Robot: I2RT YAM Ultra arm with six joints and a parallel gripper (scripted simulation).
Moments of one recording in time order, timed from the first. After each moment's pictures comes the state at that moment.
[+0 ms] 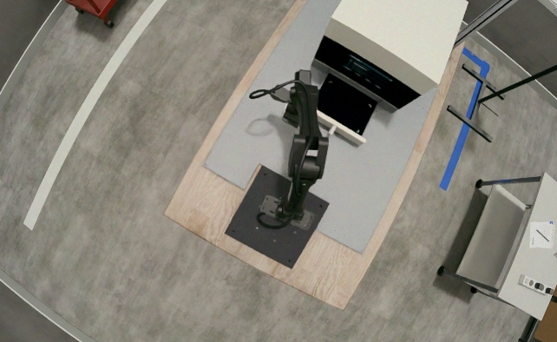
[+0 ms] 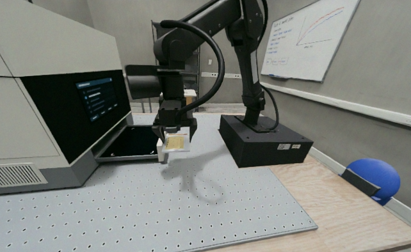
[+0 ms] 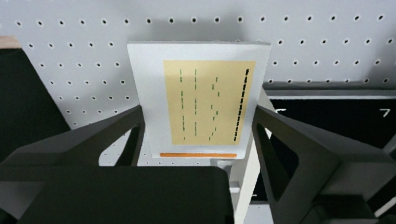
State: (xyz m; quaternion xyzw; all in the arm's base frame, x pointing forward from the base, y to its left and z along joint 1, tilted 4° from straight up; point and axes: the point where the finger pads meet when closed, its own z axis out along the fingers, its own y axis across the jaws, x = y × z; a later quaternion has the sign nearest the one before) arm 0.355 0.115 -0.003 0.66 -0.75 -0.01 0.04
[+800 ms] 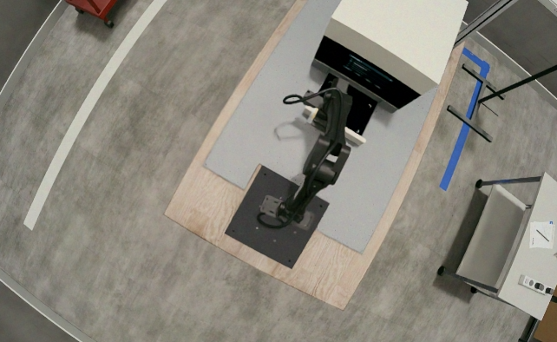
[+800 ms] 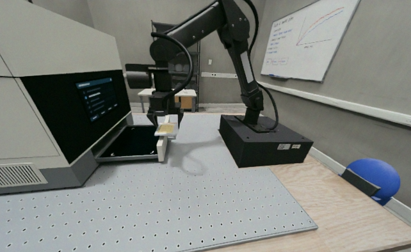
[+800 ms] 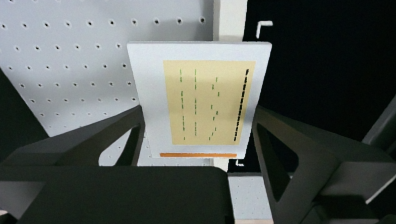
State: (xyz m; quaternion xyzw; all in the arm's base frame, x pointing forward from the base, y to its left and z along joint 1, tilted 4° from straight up) arm 0.383 0.010 -0.002 0.65 -0.76 -0.01 0.04
